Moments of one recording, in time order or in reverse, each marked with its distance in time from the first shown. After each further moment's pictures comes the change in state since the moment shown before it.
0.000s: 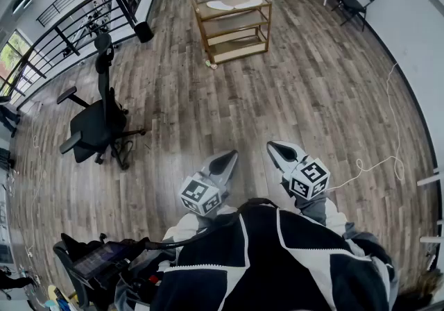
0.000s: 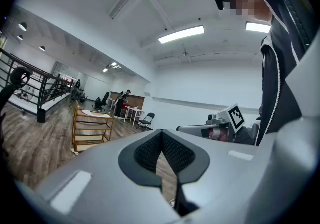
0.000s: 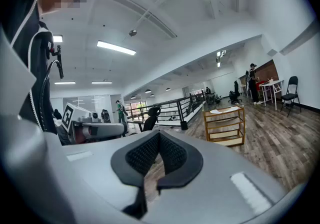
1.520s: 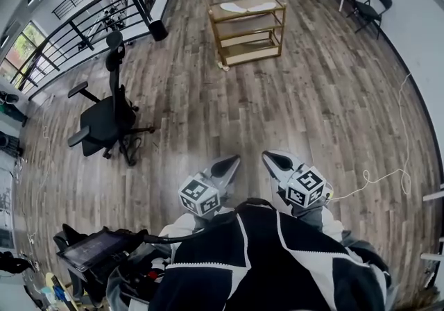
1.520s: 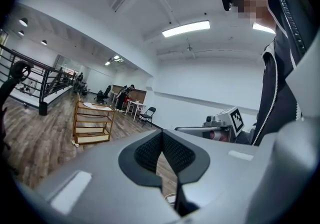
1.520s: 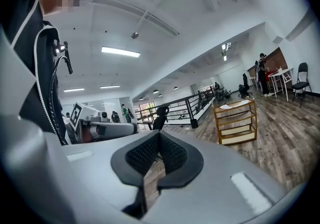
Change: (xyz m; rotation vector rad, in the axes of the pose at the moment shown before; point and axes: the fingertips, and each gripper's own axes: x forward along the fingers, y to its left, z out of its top) left arm 0.015 0.002 -0.009 -0.042 0.074 0.004; right arm 0.012 0.006 -0.011 0.046 0.003 0.112
